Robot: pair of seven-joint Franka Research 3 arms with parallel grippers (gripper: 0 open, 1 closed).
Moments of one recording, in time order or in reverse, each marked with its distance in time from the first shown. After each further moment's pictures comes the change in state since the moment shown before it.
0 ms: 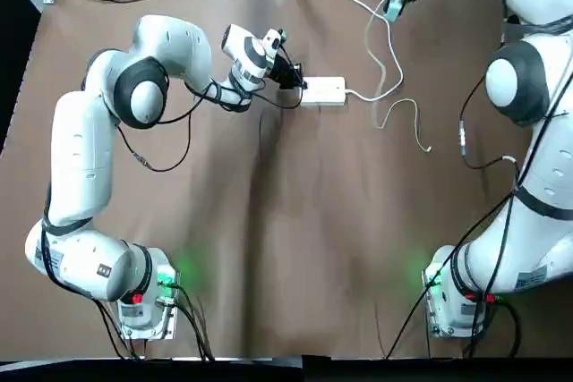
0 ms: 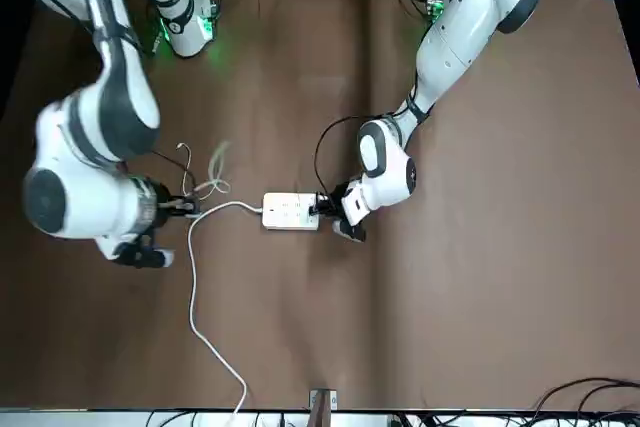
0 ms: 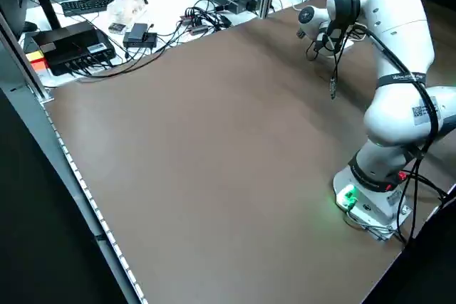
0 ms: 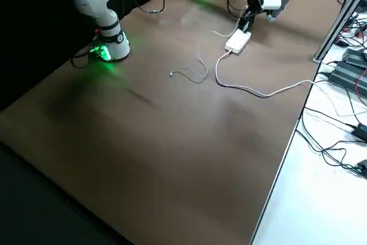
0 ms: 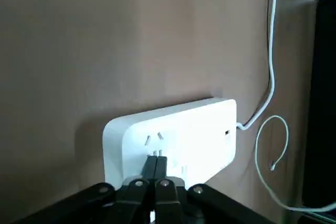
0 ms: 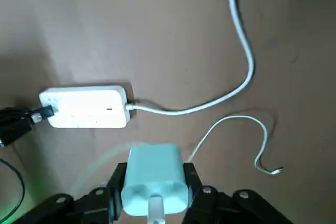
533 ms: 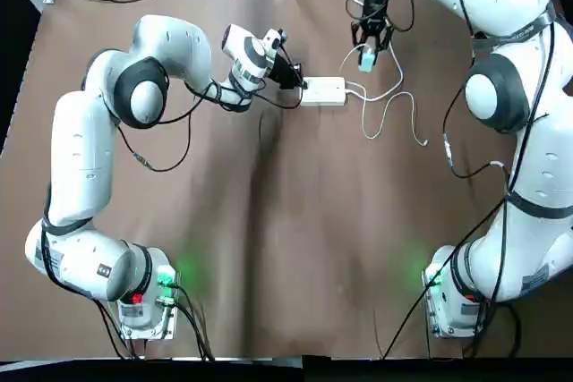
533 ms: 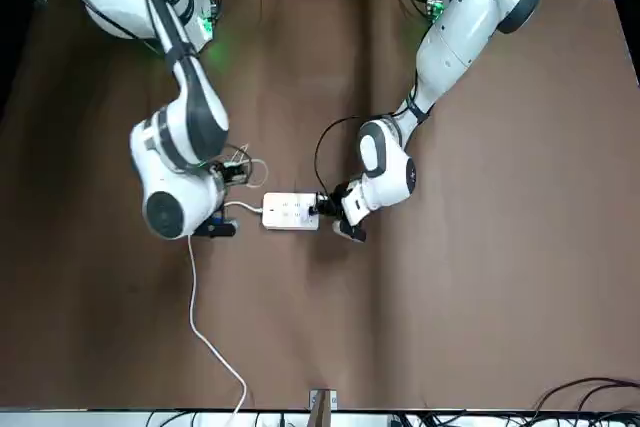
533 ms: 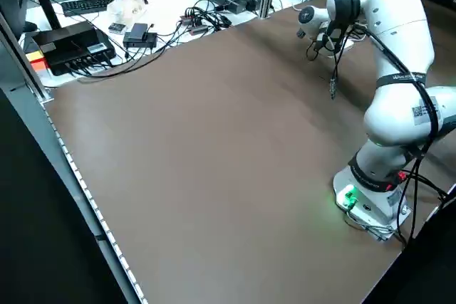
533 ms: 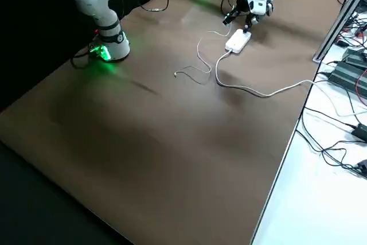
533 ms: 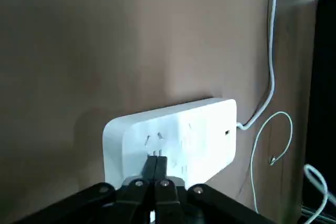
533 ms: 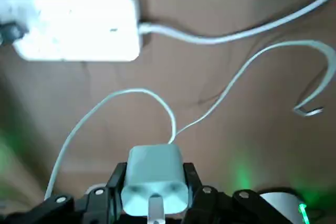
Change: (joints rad) left arm 0.000 0.000 0.000 0.000 0.000 0.000 0.000; right arm 0.152 0.039 0.004 -0.110 0.079 -0.103 0.070
